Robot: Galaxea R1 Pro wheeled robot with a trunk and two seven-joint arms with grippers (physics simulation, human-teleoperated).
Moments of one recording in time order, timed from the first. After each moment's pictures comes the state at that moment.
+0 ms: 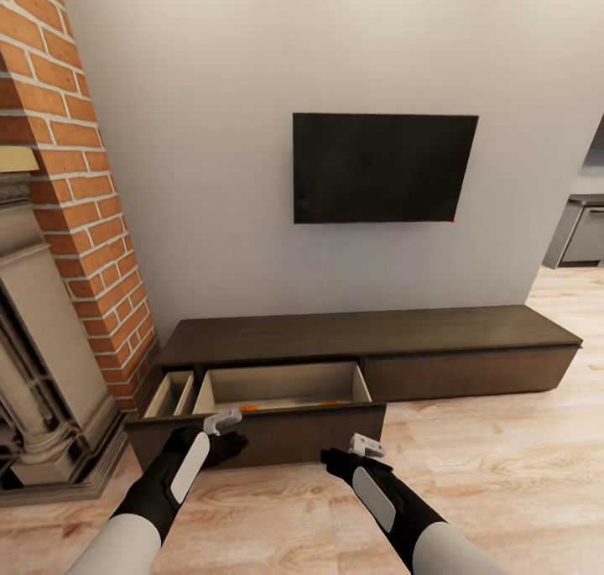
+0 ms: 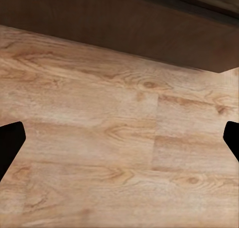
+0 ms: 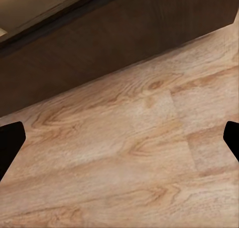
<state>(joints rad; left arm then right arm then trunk) -0.56 -0.06 0.00 -0.79 0.40 0.70 0.20 -0.60 0.12 0.40 -0.51 -0.75 0.24 -0.24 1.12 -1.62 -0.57</state>
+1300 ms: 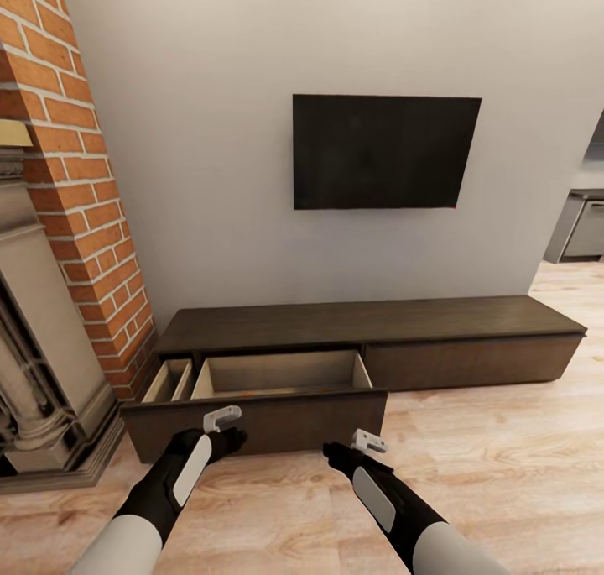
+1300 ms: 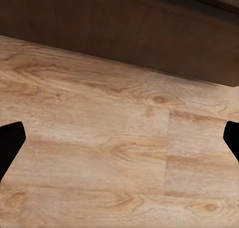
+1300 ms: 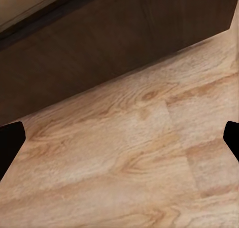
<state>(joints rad) -0.56 -0.06 -0.03 -0.77 0.40 0.59 0.21 -0.59 0.12 0.41 -0.51 -0.75 0.15 -0.25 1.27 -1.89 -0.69</state>
